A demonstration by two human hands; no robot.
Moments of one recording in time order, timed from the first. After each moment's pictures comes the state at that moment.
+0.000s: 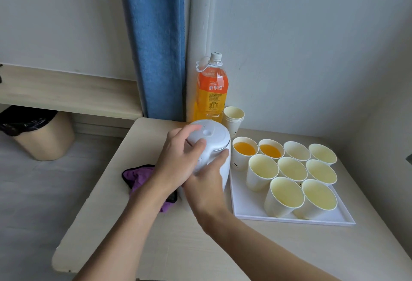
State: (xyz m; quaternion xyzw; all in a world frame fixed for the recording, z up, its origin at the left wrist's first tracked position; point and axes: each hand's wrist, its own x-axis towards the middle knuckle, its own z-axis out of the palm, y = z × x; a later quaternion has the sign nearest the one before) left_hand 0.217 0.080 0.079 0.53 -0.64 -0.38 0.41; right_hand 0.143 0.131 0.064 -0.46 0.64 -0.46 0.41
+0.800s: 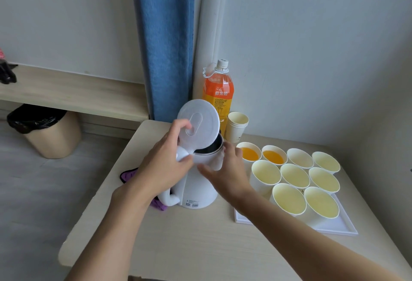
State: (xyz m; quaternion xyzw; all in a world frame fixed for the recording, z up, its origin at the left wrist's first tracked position) left_hand 0.253 0.093 0.092 0.53 -0.72 -0.30 0.34; right_hand 0.088 0.104 0.065 -0.58 0.67 -0.37 0.27
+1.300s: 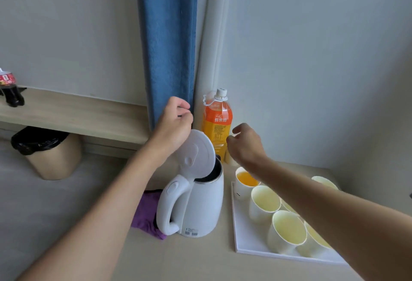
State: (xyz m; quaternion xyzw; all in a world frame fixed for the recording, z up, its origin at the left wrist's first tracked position) left_hand 0.233 0.030 0.180 0.52 -0.60 -0.36 0.50; right_hand 0.059 0.036 0.156 -0.58 0.71 -0.35 0.18
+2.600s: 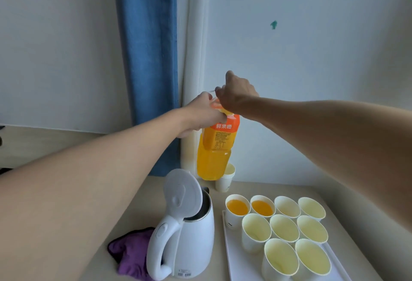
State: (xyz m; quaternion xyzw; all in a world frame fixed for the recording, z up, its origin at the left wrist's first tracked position) left_hand 0.167 -0.020 0.298 0.48 -0.73 -0.39 0.29; right_hand 0.046 -0.047 0.319 -0.65 0.70 -0.30 -0.05
